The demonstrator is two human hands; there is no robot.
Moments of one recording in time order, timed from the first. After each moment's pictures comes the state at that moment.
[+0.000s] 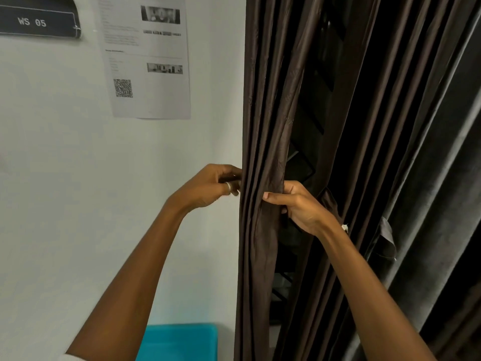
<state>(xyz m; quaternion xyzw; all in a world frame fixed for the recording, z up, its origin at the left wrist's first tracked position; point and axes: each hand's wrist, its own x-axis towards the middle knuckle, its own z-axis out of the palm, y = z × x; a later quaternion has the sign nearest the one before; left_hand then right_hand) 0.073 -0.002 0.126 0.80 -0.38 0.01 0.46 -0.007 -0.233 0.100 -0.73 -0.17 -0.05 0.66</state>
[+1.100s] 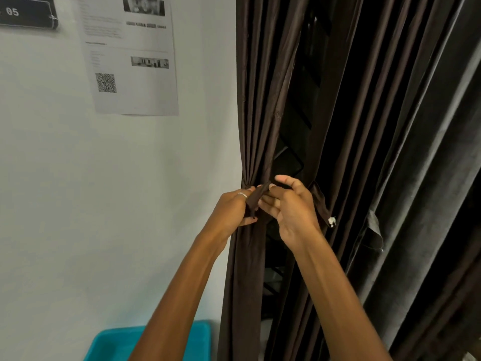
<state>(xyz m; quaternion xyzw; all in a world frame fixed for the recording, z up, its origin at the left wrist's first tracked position) 0.010 -0.067 0.085 0.66 -0.15 -0.11 0.73 -0.042 -0.184 0.100 -0.52 0.10 -0.25 0.81</state>
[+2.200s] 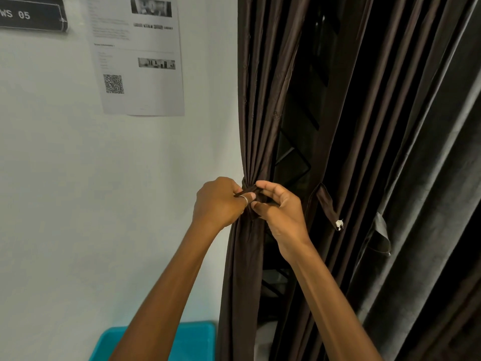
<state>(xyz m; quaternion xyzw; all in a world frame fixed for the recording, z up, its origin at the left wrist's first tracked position) 0.017 -0.041 0.111 0.91 -0.18 0.12 0.36 -0.035 -0.169 0.078 -0.69 0.03 -0.26 0.67</state>
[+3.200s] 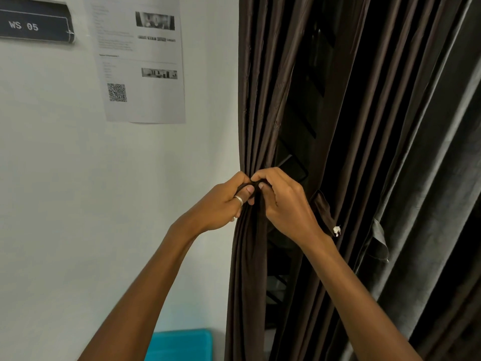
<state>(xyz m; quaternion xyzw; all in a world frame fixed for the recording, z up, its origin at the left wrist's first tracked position) 0.036 -0.026 0.110 0.79 -0.43 0.05 0.43 -0.038 -0.193 0.114 -0.85 -0.20 -0.44 0.20</state>
